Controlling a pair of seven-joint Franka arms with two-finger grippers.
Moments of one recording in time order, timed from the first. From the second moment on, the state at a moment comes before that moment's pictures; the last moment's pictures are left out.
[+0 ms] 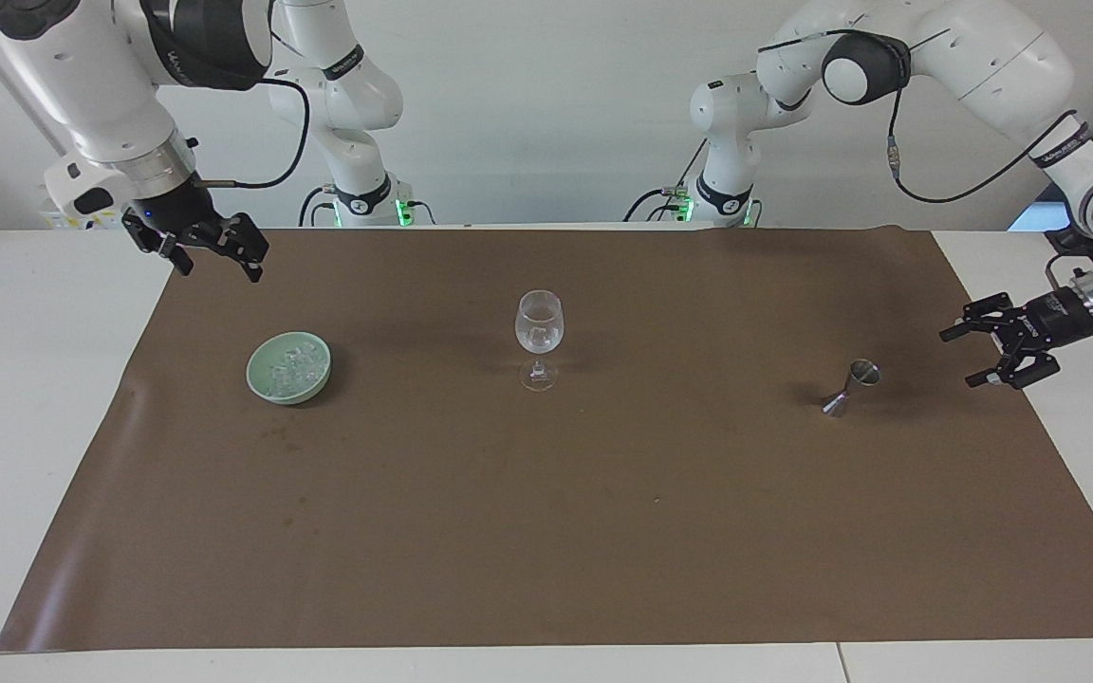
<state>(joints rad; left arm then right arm) 0.10 0.50 0.52 -1.42 -0.81 1.38 -0.58 -0.10 -0.07 0.03 -1.73 0.00 1.62 0.08</state>
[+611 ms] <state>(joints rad) 0.05 0.31 0.52 -1.39 -0.51 1.37 0.01 -0.04 -0.07 -0.07 -1.71 0.00 1.63 -0.03</state>
